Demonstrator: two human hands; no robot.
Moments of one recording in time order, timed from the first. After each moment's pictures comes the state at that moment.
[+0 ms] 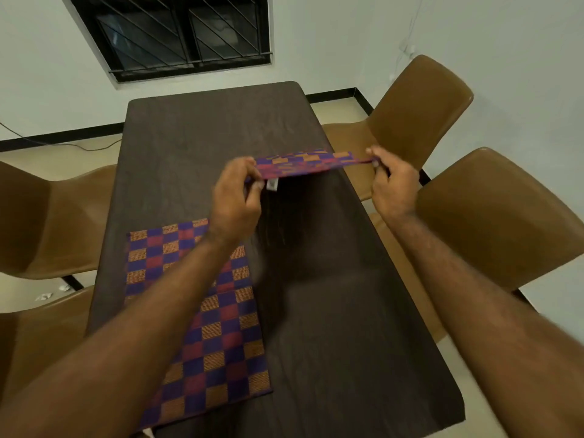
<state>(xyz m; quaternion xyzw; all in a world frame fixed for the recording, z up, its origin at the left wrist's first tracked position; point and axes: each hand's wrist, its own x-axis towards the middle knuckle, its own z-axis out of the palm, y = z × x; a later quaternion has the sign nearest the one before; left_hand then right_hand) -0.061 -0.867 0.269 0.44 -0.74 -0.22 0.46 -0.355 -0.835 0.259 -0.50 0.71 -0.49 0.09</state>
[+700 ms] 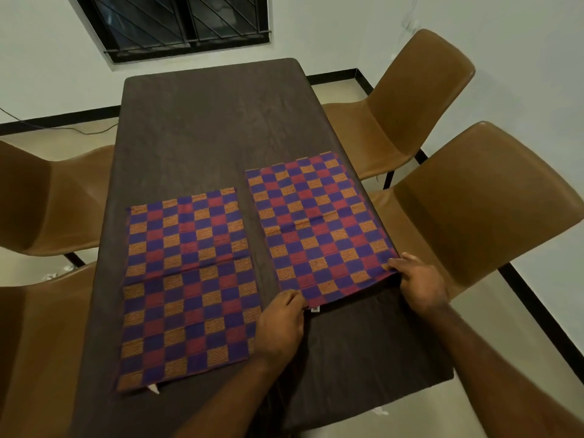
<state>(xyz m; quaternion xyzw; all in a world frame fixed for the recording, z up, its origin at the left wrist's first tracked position) -0.075 -0.640 0.092 0.52 -0.80 -0.25 0.15 -0.397 -0.627 0.123 -0.57 0.80 -0.09 0.16</state>
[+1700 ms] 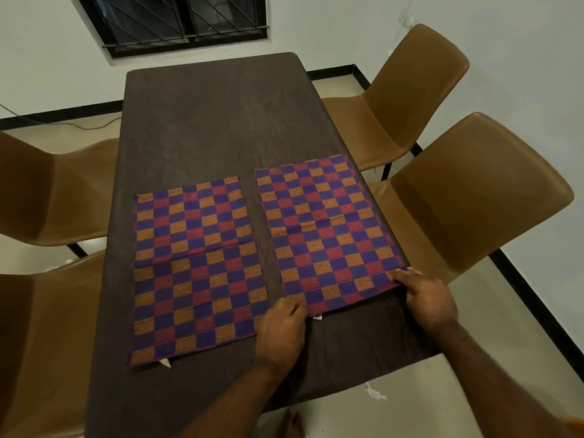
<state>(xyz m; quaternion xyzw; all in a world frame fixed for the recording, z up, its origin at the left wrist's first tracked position) -0.054 -0.589 0.089 0.50 -0.84 -0.18 0.12 -0.383 -0.555 0.120 -0.58 0.80 -0.05 0.15</state>
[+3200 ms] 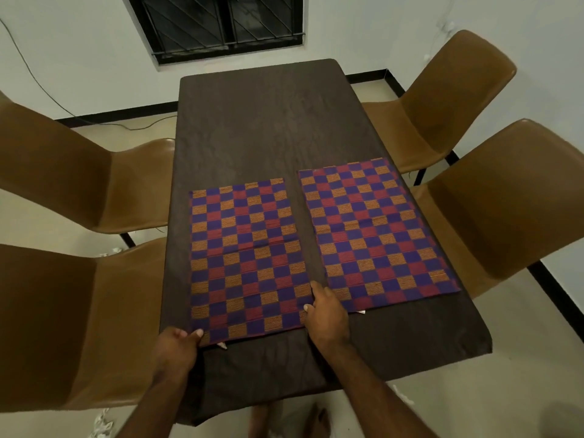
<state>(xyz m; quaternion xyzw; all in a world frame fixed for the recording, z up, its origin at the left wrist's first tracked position) 0.221 -0.600 0.104 0.86 -0.37 -0.33 0.14 -0.082 -0.593 0.110 -0.53 0.78 -0.18 0.29</state>
